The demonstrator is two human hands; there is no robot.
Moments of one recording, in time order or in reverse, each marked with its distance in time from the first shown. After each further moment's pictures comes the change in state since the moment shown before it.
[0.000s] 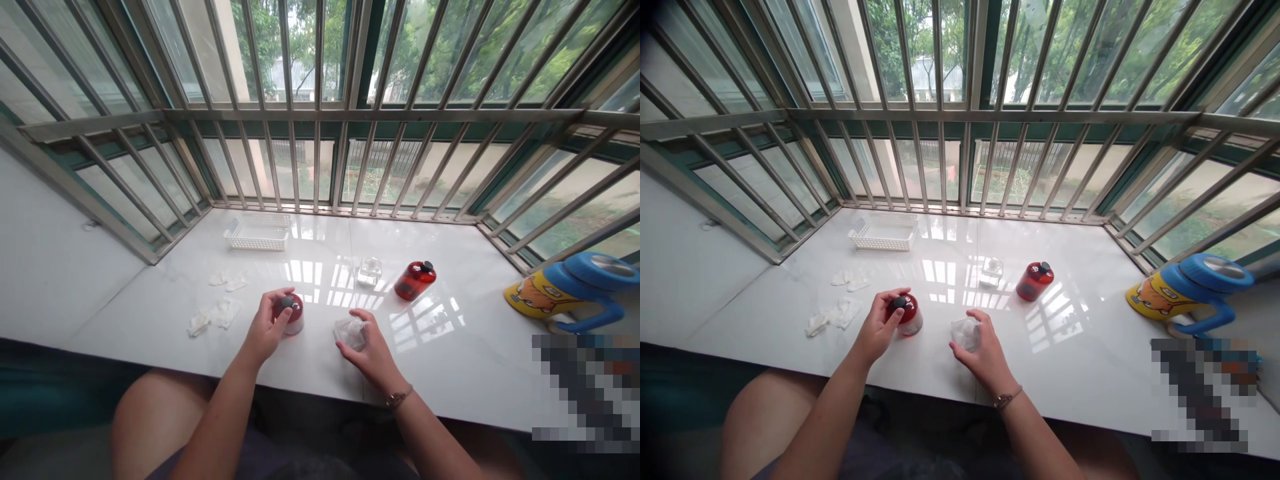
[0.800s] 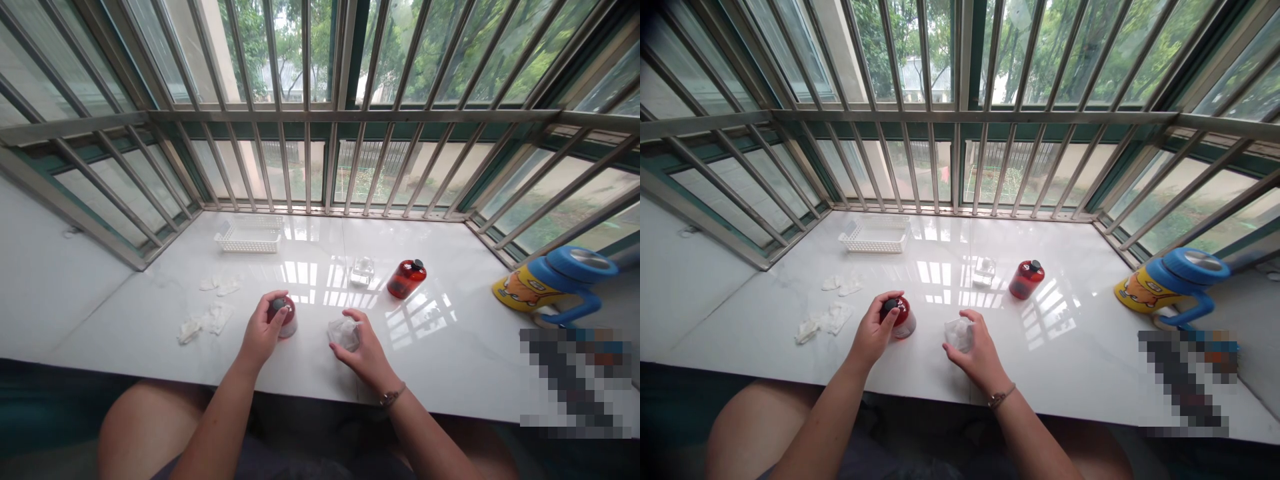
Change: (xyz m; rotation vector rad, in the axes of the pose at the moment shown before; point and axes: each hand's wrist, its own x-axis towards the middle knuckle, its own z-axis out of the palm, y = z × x) left_hand 0.005 0.003 0.011 0.152 0.092 -0.032; right_hand 0.000 -0.003 -0.001 0.003 0.006 0.002
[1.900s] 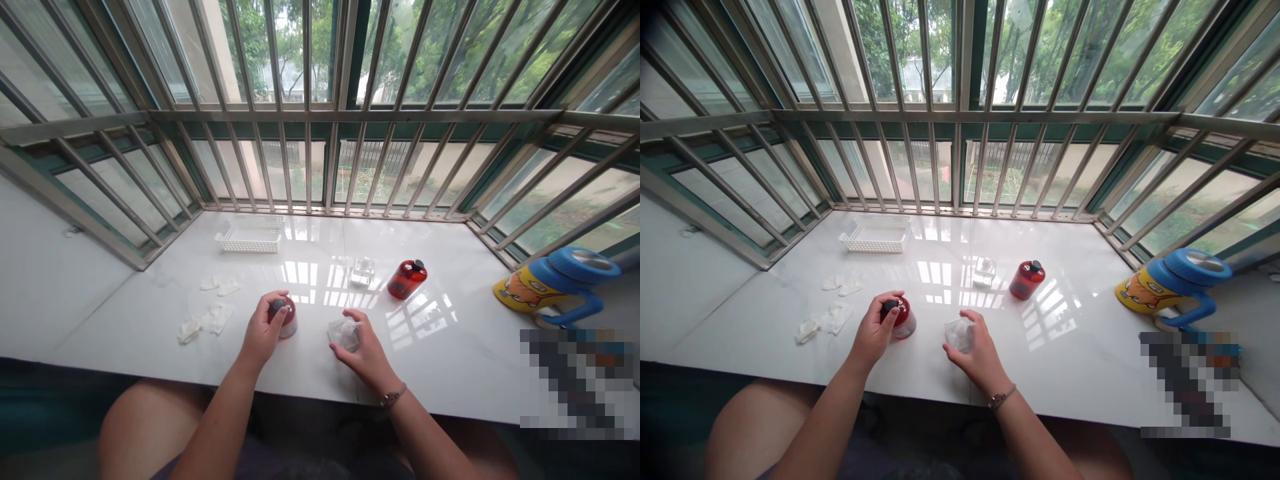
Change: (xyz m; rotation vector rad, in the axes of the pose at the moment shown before) left_hand 0.000 -0.003 0.001 0.010 0.014 0.074; right_hand 0.000 0.000 0.001 0.005 0.005 0.004
